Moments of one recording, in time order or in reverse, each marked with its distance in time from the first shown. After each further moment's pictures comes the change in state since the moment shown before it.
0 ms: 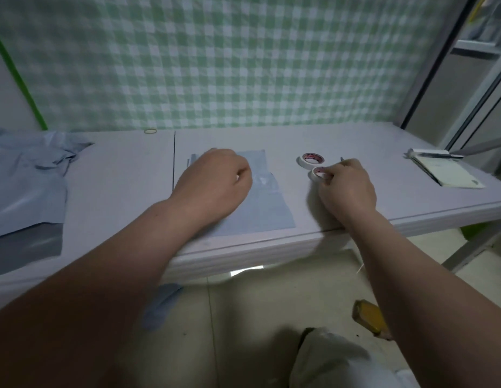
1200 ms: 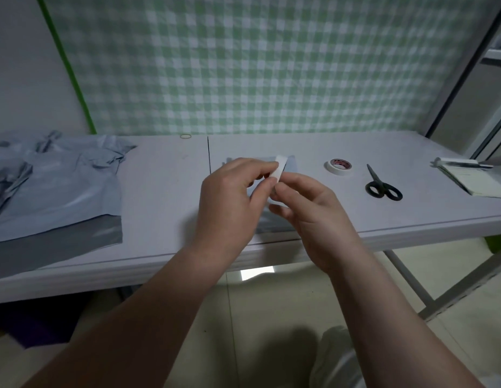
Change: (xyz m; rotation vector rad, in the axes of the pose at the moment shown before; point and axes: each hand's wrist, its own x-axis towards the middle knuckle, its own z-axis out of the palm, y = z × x) left_hand -0.062 0.006 -0.019 -0.430 0.556 0.105; right_hand -0.114 -0.104 -0.021 1.326 -0.488 -0.040
